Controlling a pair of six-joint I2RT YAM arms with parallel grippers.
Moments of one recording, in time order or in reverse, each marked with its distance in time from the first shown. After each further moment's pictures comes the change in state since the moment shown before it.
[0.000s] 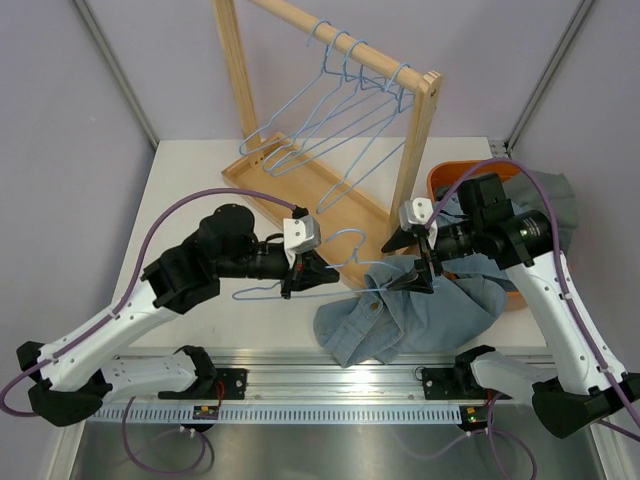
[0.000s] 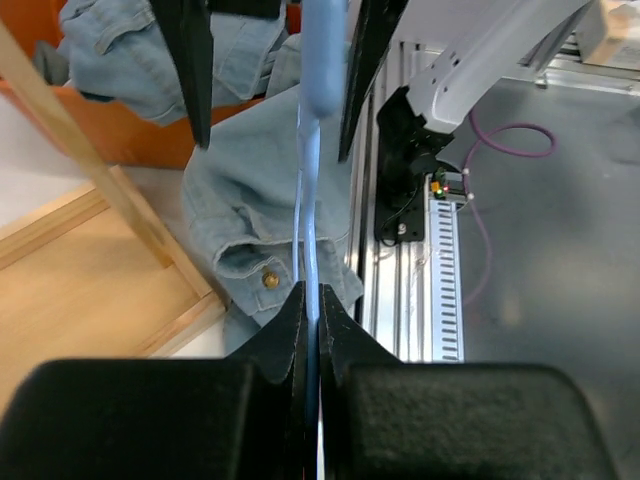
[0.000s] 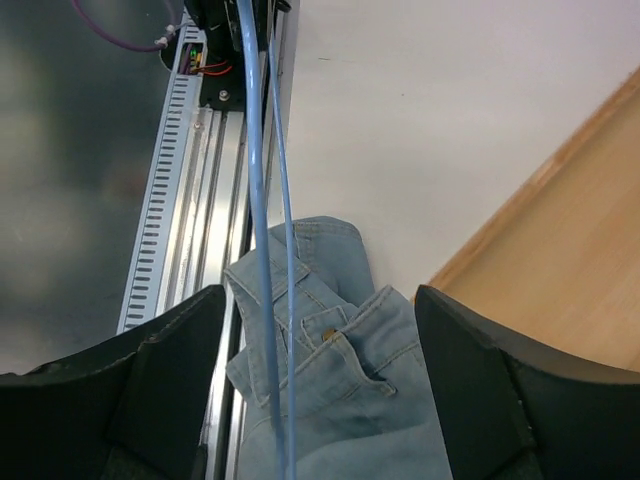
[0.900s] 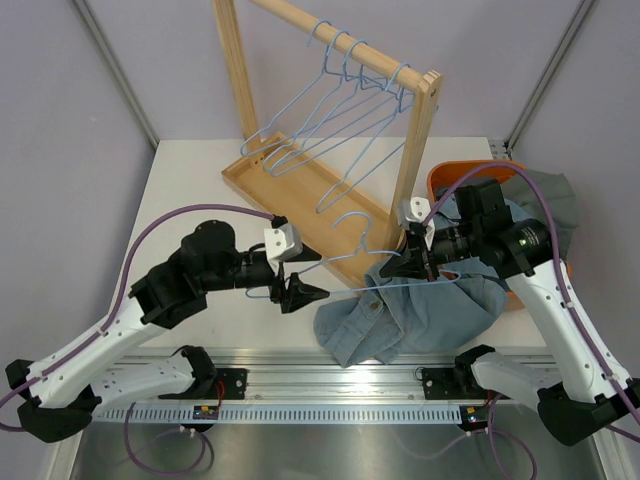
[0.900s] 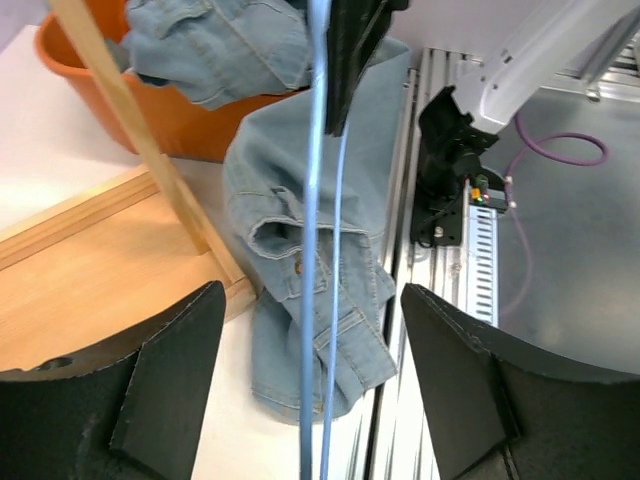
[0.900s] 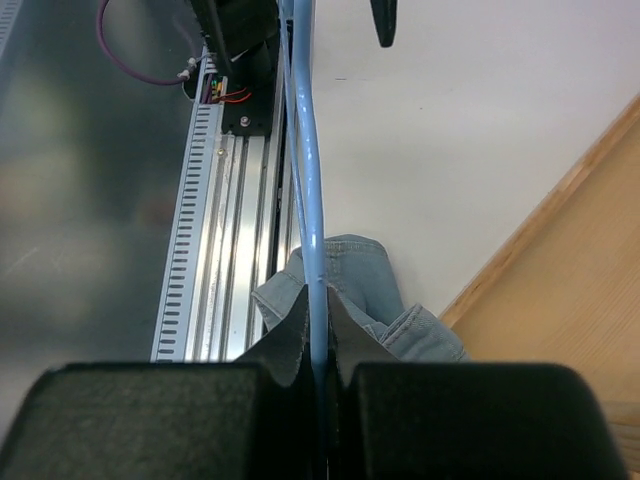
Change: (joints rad) left arm 0.020 -0.119 -0.146 0.089 -0.070 -0.005; right arm 0.060 -0.038 -0.058 0.135 0.000 0.209
